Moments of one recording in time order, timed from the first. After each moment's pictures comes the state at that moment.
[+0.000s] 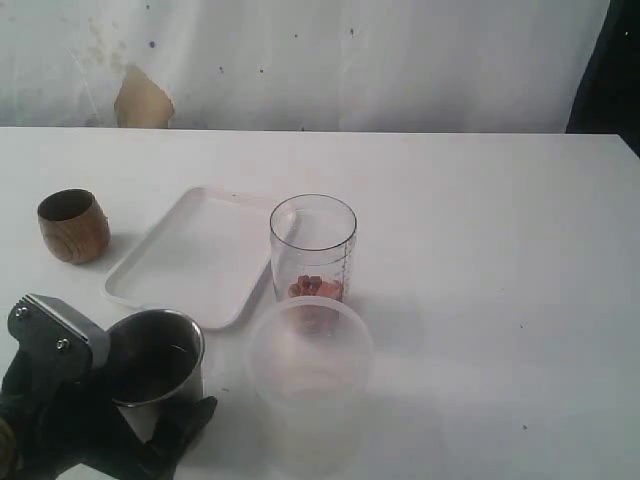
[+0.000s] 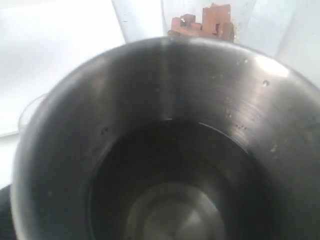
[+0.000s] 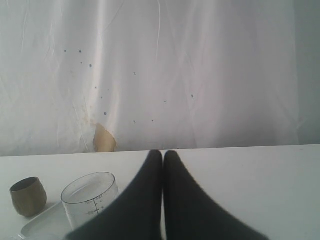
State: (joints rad) left arm -0.74 1.55 -0.11 -0.10 -0.84 0.00; right arm 0.23 0.11 -0.17 -0.43 0.02 0.66
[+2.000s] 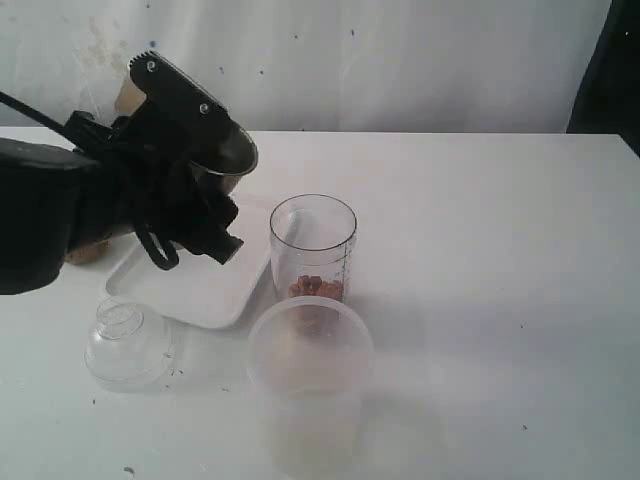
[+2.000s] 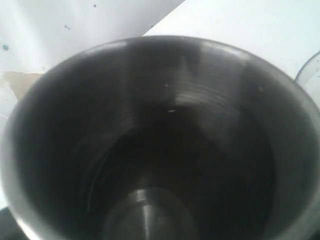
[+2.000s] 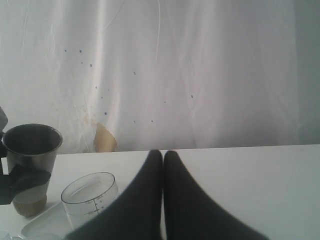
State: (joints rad) left arm -0.74 1.50 -0.87 -1.65 -0.43 1.93; right arm 0.23 0.11 -0.17 -0.43 0.02 0.66
